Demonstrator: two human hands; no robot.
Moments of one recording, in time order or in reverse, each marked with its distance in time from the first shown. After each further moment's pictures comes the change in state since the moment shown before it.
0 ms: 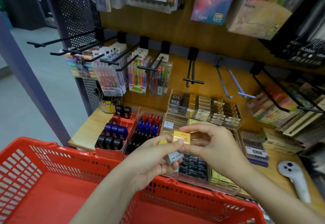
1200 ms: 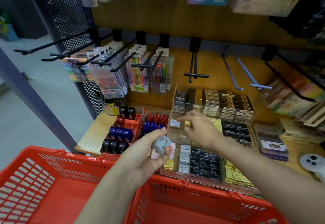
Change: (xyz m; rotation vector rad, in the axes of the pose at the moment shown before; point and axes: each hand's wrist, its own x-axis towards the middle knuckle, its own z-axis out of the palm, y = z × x) left_hand 0.023 0.007 -0.025 -0.346 0.294 -0.063; right_hand 0.099 0.091 0.033 -0.606 -0.130 0.031
